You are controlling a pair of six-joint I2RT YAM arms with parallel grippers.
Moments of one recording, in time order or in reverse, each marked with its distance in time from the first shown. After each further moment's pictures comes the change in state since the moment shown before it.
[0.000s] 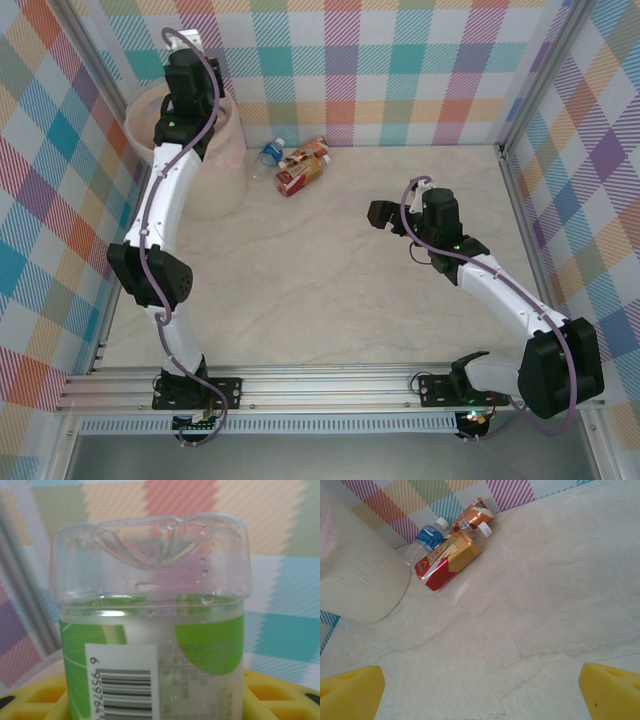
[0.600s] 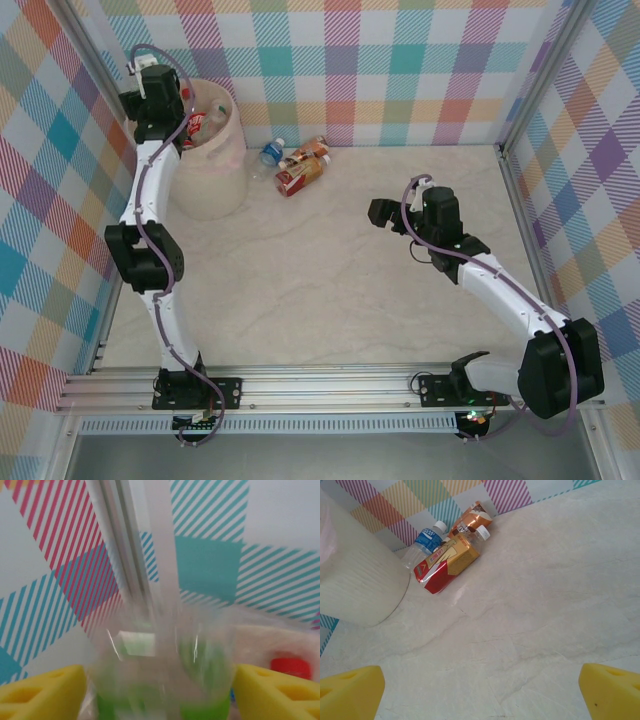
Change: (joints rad) left arm 0.193 0.168 0.011 0.002 -0.130 -0.002; right arm 0.000 0.000 0.016 -0.014 0.012 0.003
